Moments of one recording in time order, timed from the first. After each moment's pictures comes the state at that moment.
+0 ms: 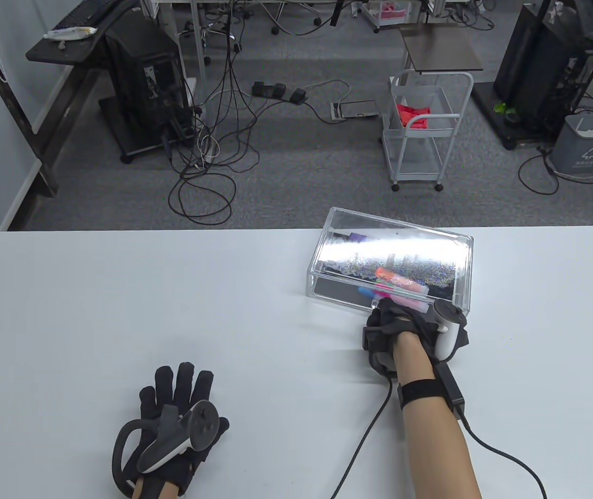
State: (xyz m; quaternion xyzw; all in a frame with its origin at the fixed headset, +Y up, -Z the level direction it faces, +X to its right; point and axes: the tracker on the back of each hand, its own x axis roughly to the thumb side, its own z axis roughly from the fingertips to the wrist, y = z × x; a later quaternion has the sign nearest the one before) left_hand -0.214 -0.738 -0.256 -0.14 -0.05 -0.05 0.99; right_hand 0.219 -0.809 -0.450 -0.35 0.15 0.66 0.65
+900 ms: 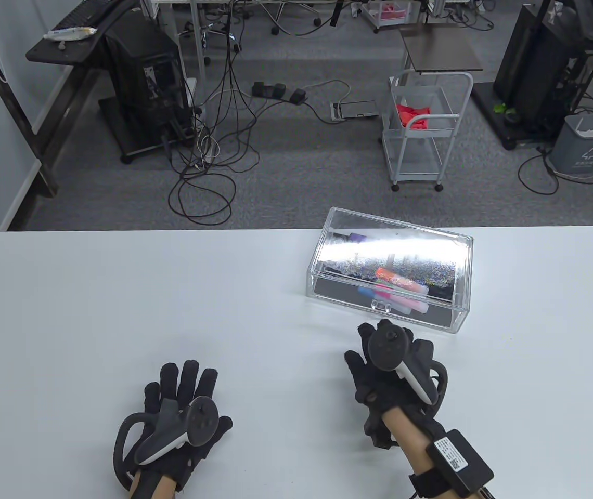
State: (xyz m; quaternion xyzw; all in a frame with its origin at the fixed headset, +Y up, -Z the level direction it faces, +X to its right) left_hand -0.214 -0.741 -0.264 -0.15 -0.08 -0.03 0.98; right_hand 0.134 -0.694 -0.323 -0.04 0.02 0.99 0.16
